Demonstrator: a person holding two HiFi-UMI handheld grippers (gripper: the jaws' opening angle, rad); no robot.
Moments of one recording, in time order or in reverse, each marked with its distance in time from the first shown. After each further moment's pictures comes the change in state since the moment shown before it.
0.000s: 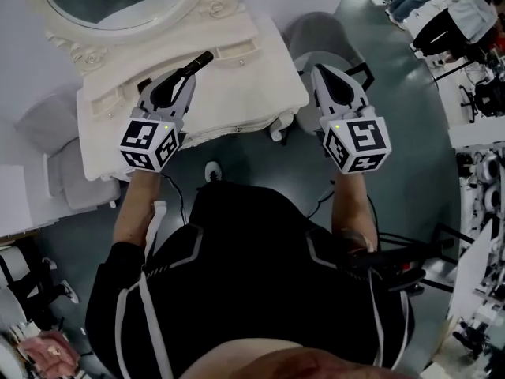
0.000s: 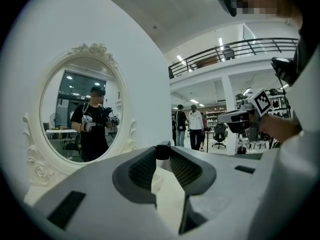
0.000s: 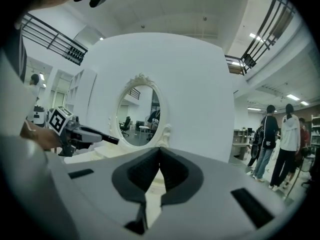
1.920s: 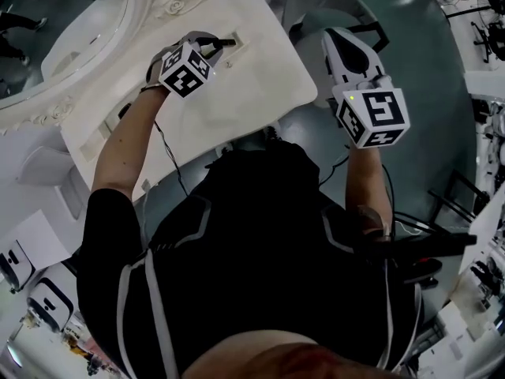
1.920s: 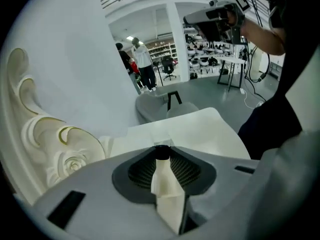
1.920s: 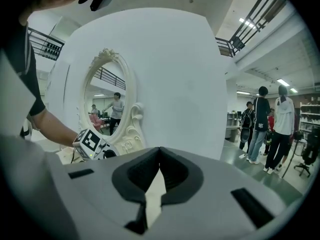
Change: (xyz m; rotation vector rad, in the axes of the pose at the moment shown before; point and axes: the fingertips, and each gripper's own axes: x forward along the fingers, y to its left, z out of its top) left arm 0.287 0.035 -0.188 0.585 0.699 -0.537; right arm 0.151 -0.134 -0.070 0.114 0.152 -0.103
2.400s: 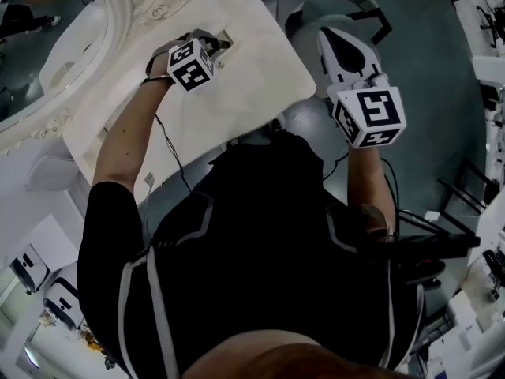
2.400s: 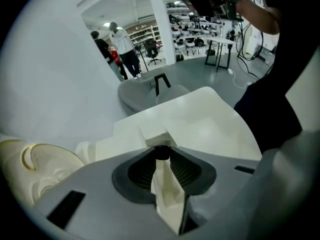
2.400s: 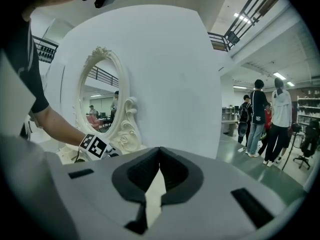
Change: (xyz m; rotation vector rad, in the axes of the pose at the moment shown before) left arm 0.056 -0.008 -0.016 0.174 0.187 -0.100; right arm 0.006 -0.023 -0.032 0.051 0.031 -0.018
